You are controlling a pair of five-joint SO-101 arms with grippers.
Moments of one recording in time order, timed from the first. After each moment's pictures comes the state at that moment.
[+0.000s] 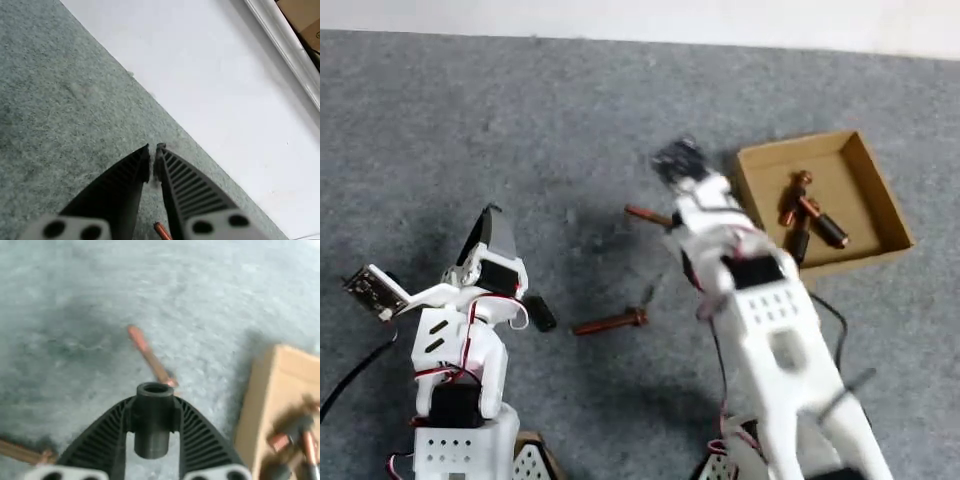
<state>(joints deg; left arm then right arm) -5.9 -103.7 96.0 22.7 52.0 -17.6 -37.7 50.3 37.6 22.1</state>
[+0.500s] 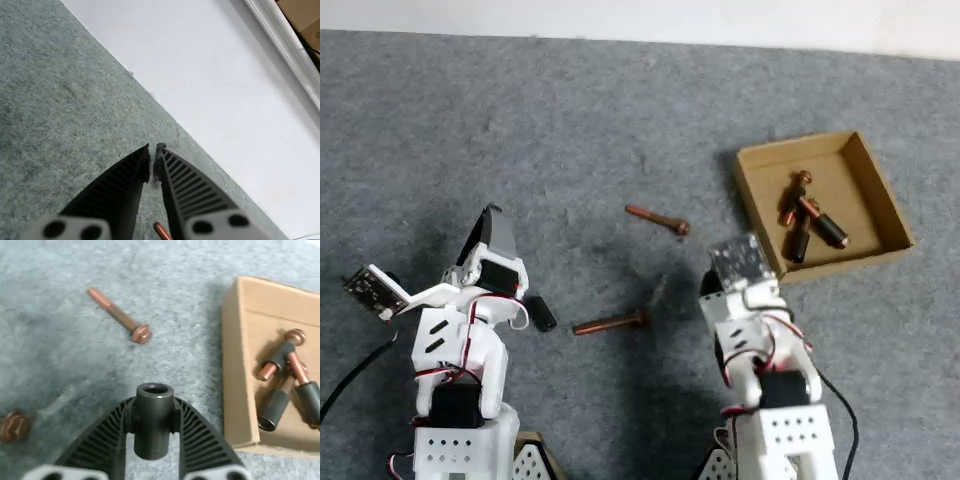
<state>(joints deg) -5.1 -103.7 96.0 22.7 52.0 -9.4 -85.3 90.9 33.2 19.4</state>
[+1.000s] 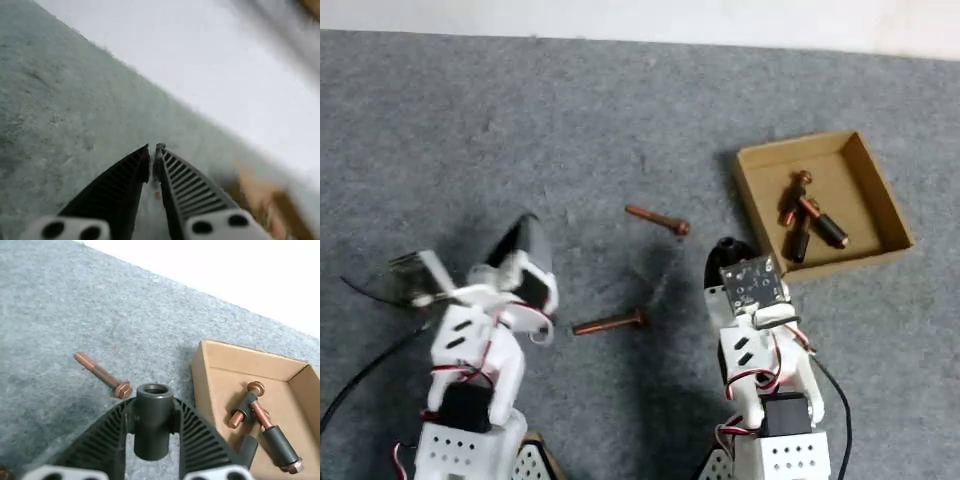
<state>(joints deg) 6.6 -103.7 96.0 28.4 37.3 -9.0 -103.5 96.0 33.1 19.3</state>
